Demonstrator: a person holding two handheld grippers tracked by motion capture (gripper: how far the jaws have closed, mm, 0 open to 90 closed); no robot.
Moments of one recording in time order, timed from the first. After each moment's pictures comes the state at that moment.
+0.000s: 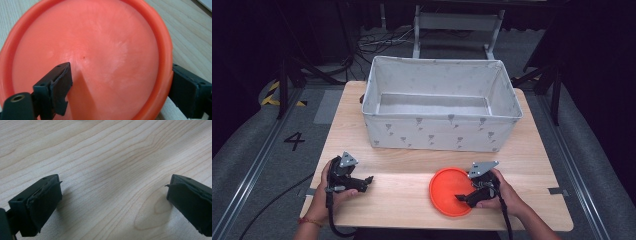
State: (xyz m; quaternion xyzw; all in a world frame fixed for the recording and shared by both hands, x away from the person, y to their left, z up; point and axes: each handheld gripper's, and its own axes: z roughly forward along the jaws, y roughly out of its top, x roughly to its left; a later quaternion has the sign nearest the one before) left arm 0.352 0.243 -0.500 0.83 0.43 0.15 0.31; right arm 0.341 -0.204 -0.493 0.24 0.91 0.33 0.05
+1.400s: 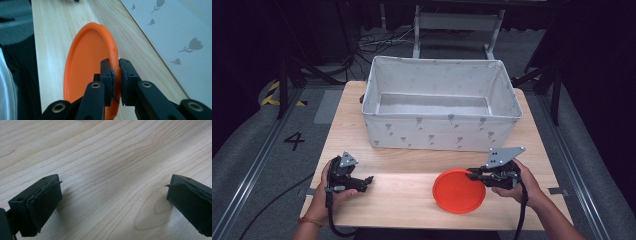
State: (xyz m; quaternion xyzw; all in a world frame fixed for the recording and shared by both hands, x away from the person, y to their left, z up) left arm 0.352 0.243 -0.500 0.83 0.43 0.15 0.31; right arm 0.334 -0.224 -0.396 0.17 0.90 0.39 0.08
